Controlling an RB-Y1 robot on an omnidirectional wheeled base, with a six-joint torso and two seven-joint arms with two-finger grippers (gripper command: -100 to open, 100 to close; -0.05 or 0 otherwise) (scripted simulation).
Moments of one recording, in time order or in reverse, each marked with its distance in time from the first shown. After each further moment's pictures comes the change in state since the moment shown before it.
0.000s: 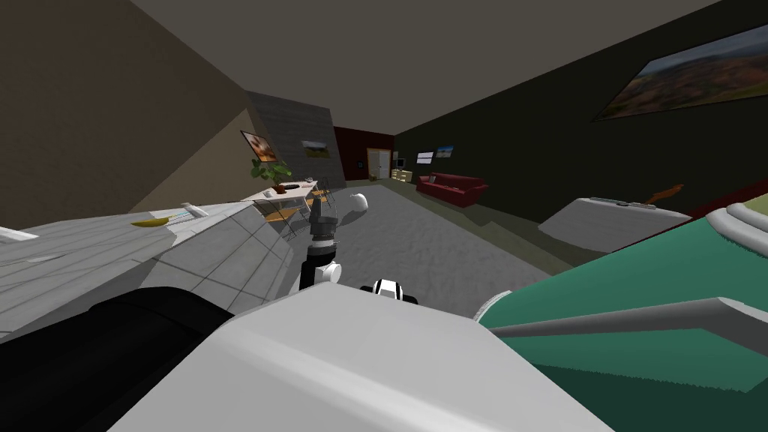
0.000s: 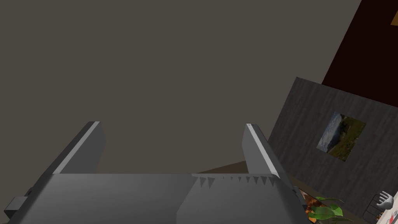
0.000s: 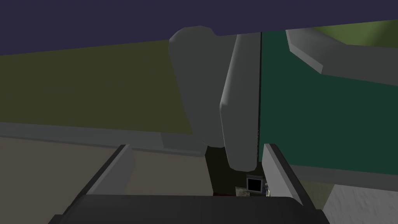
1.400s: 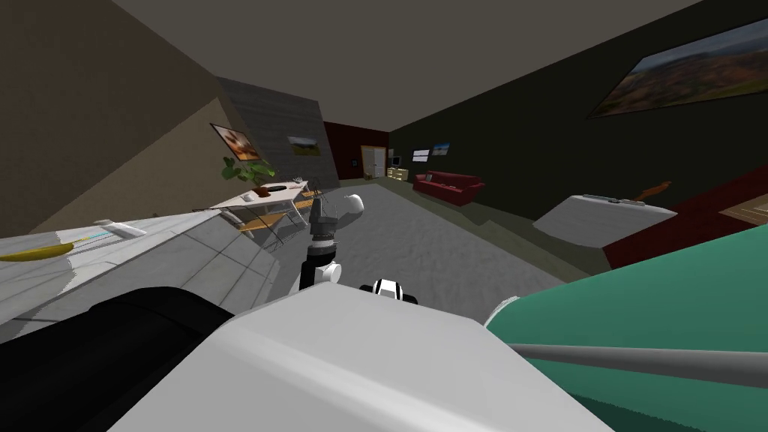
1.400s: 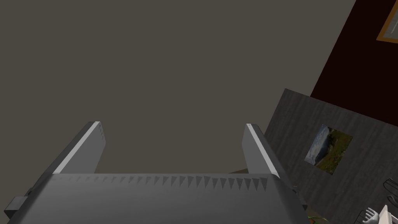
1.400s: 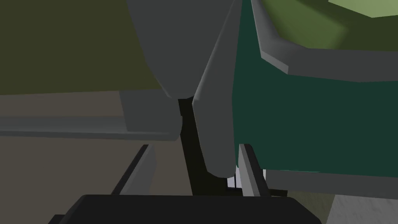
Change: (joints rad) left arm 0.001 0.000 0.000 0.000 0.000 0.000 0.000; right arm 0.047 0.060 -0.013 0.057 0.020 -0.007 -0.015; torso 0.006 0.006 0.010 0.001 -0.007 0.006
